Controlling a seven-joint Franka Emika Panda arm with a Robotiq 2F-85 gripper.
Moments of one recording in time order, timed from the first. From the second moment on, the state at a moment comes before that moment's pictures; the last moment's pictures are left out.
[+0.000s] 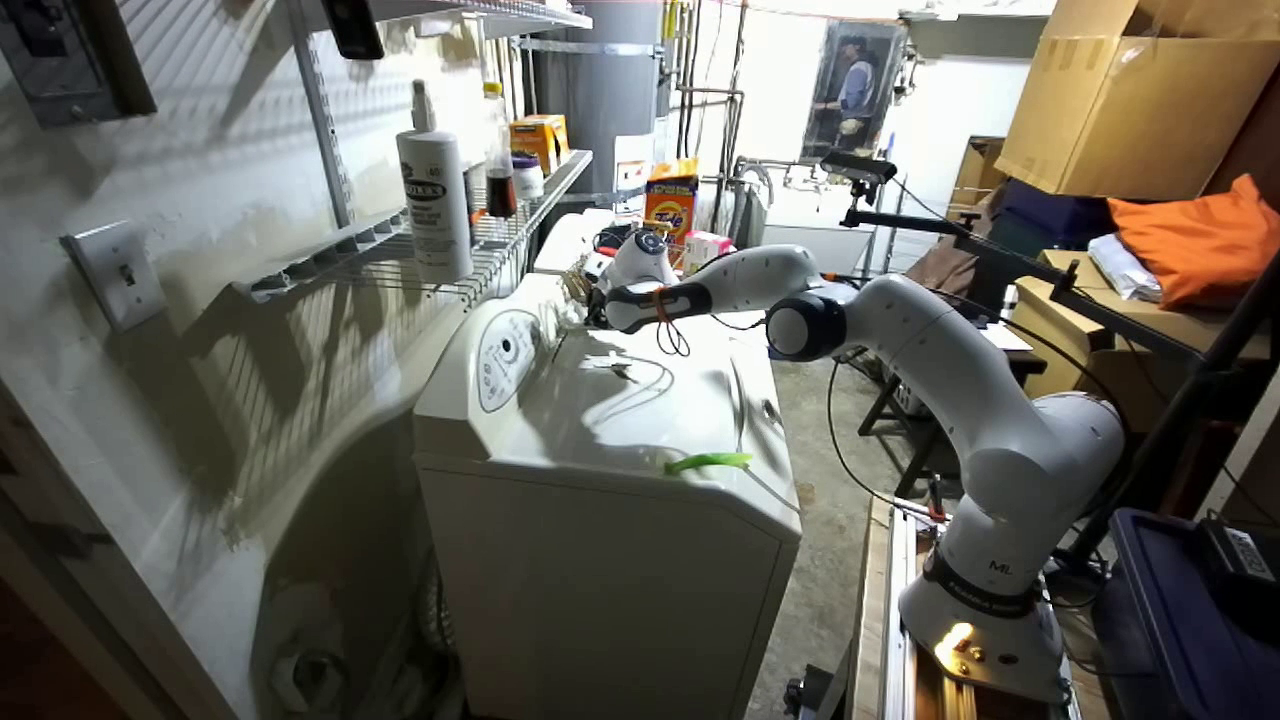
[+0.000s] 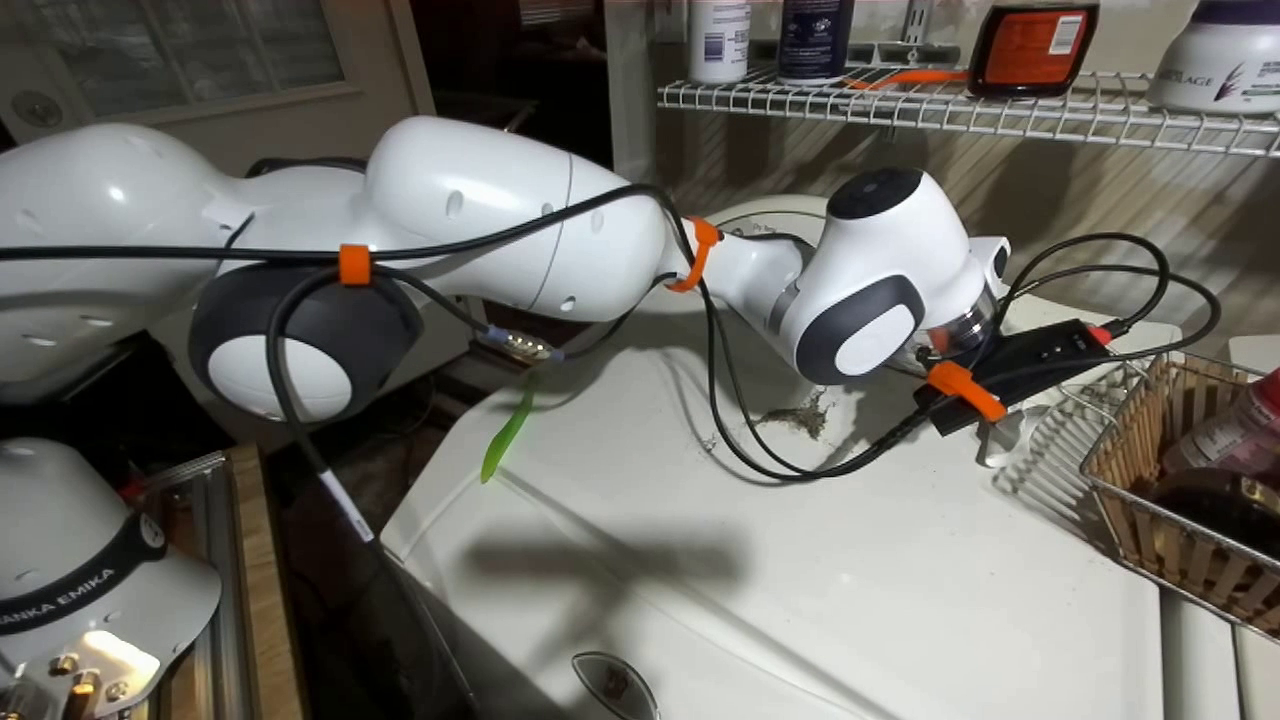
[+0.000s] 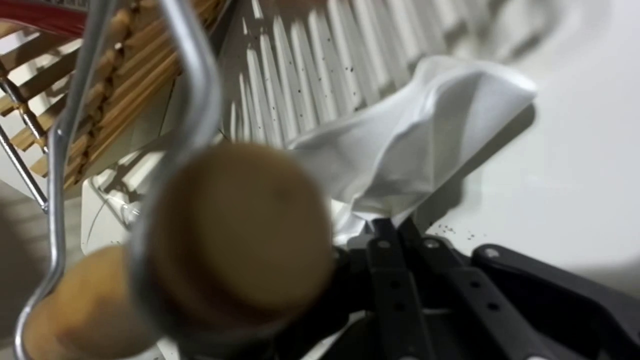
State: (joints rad) arm -0.52 1.19 0.14 -0.82 -0.26 2.70 -1.30
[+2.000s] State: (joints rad) arm -0.61 1.10 0.36 -0.80 -0.18 1.98 -1.51
